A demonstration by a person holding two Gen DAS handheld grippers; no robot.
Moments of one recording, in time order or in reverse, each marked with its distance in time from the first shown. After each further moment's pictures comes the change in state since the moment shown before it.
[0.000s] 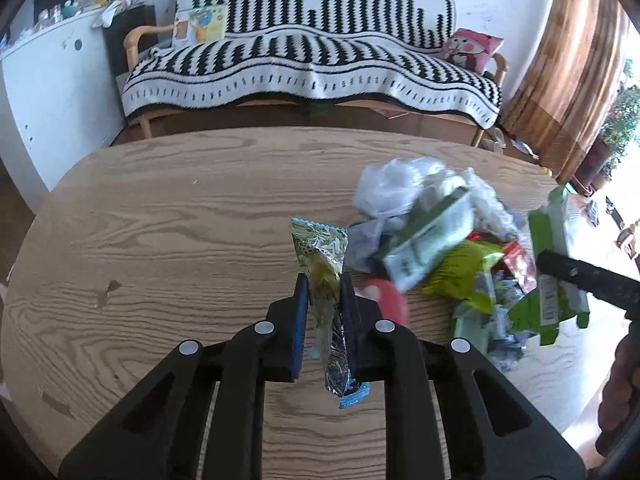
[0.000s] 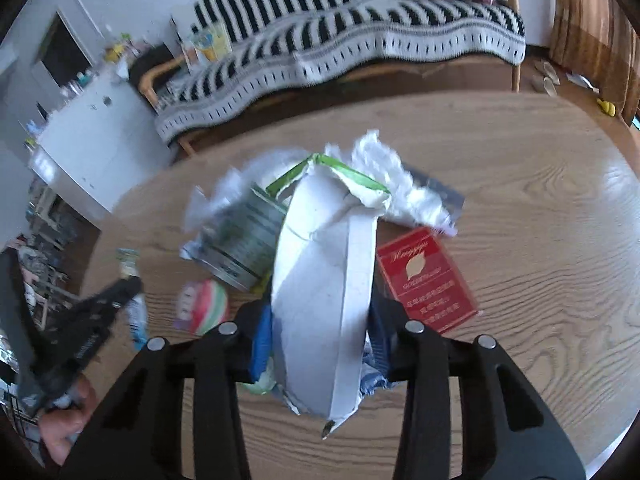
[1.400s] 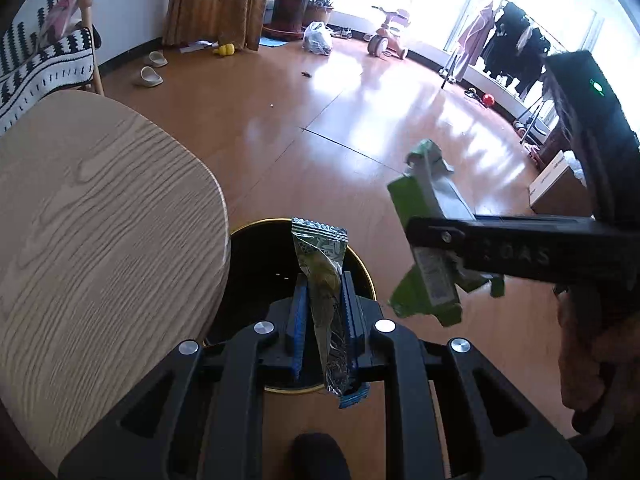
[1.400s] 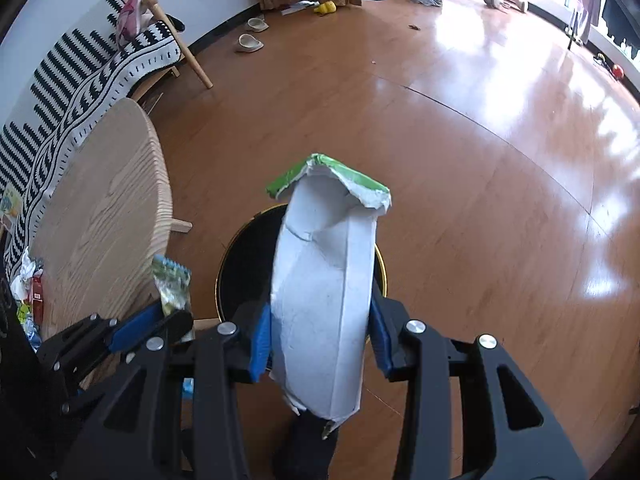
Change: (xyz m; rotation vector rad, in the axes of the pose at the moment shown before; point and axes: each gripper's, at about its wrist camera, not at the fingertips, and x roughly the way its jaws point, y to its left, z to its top) left arm 0.030 -0.570 -0.214 0.765 0.231 -0.742; right arm -0.239 -0.462 -0.245 0.666 -0.028 -0.478
